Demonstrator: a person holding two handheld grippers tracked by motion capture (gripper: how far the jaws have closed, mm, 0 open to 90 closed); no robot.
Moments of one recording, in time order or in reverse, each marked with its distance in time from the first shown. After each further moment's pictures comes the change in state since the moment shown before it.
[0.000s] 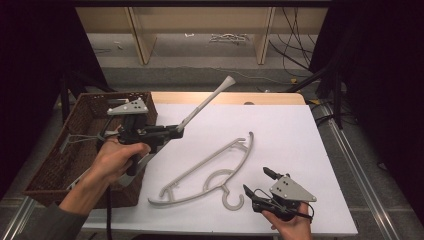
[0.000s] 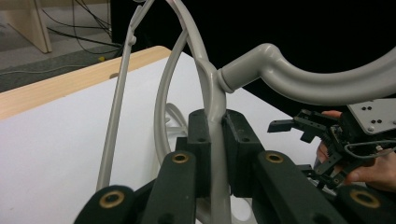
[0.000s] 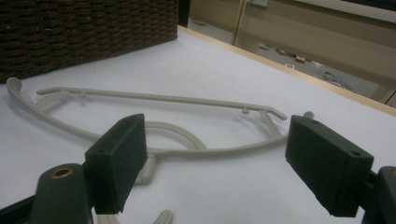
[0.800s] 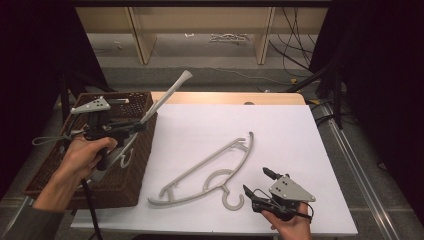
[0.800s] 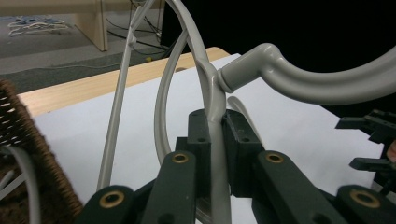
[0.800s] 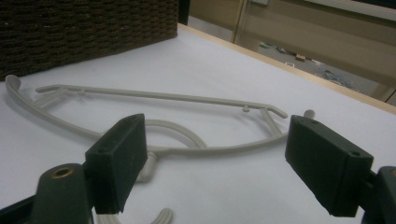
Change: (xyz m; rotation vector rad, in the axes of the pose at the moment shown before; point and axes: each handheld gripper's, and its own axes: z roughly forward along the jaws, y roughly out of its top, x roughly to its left) left arm 0.071 -0.028 -0.049 -0.033 0.162 -0.042; right arm 0.000 0.000 0.001 -0.003 -0.007 -0.011
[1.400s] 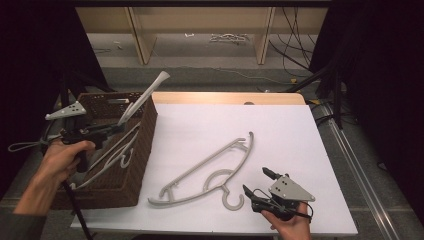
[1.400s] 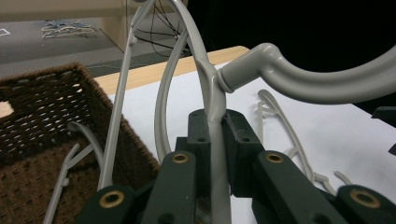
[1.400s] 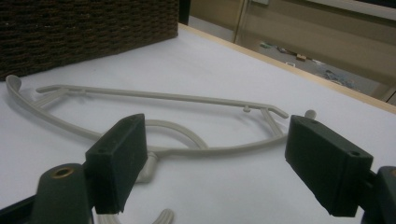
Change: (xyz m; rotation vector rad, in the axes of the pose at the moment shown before) left arm 0.041 -0.021 -0.032 -0.021 0.058 0.005; right arm 0.000 0.000 0.001 -0.006 -0.002 -0.001
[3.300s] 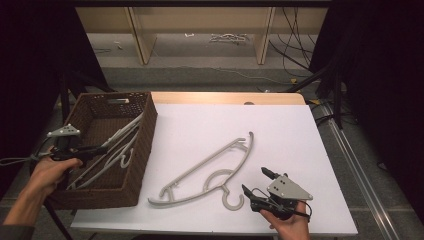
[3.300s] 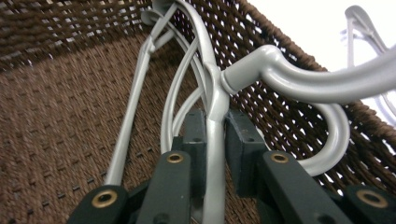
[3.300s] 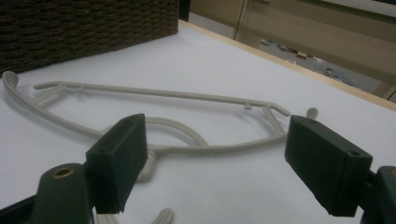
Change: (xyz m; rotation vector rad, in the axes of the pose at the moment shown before) left arm 0.055 -0.070 -0.010 0.239 0.175 -0.036; right arm 0.000 0.000 0.003 0.016 0.006 -0.003
